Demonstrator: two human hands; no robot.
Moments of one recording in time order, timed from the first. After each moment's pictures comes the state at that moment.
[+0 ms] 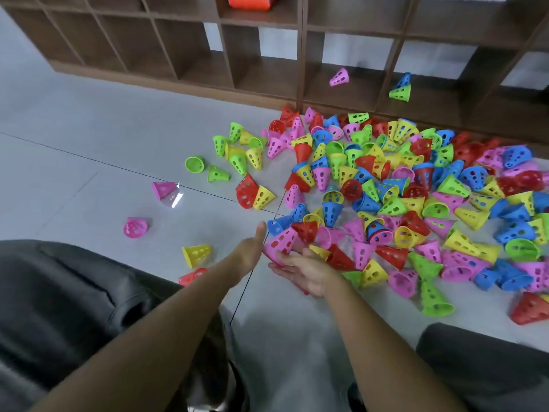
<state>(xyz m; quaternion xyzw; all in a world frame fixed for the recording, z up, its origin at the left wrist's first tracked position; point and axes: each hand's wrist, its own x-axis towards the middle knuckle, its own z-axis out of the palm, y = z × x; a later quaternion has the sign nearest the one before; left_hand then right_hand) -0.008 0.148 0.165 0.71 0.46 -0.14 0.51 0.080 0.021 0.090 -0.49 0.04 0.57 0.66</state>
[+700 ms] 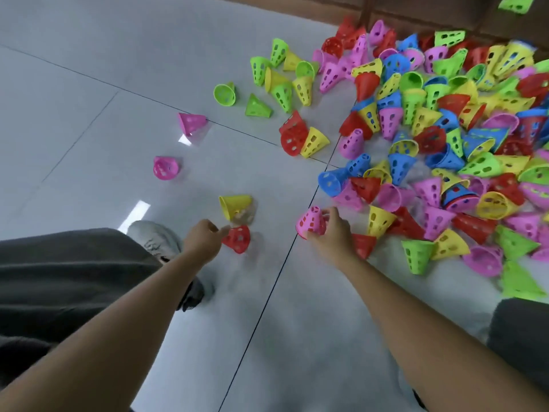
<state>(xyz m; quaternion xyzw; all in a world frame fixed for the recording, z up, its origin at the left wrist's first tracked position) -0.152 0.307 0.039 0.71 0.60 -0.13 0.35 0.037 0.098 -0.002 -0.86 -0.18 0.29 0.38</state>
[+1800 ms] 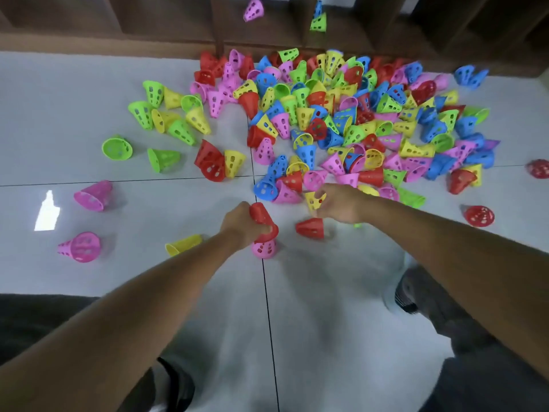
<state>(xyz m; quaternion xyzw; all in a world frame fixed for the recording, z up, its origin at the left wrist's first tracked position) -0.026 0.284 0.064 0.85 0.22 -0.21 0.42 0.056 0.063 0.141 -0.93 -0.12 0.34 0.11</state>
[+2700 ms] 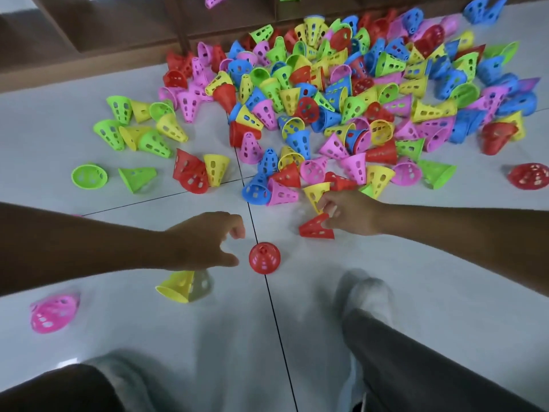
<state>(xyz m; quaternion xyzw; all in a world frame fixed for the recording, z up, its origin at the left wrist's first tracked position) -0.004 0.323 0.089 0.93 -0.14 -0.29 0.16 0.071 0.015 0.048 -0.92 -0.14 0.30 0.22</state>
